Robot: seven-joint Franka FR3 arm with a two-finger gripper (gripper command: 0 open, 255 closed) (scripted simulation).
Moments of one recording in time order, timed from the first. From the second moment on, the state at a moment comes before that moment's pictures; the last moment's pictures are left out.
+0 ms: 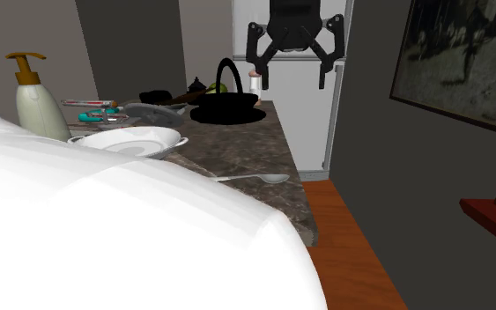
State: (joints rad) arm 0.03 -0.58 -0.06 -2.39 -0.08 1.83 -0.14
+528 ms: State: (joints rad) arm 0.07 -0.37 -0.08 -2.47 -0.06 1.99 -0.25
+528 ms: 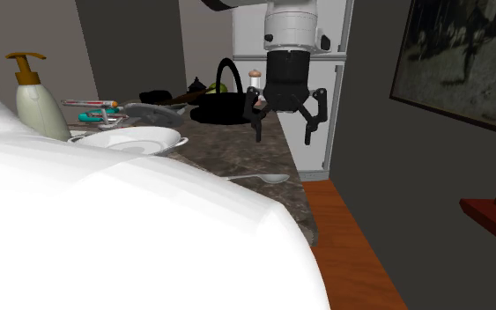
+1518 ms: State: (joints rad) arm 0.09 -0.21 -0.09 -2.55 -0.04 2.18 -0.30
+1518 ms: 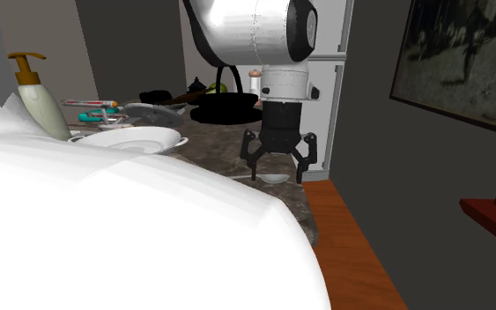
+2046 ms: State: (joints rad) arm 0.09 -0.21 -0.09 -2.55 -0.04 2.18 -0.30
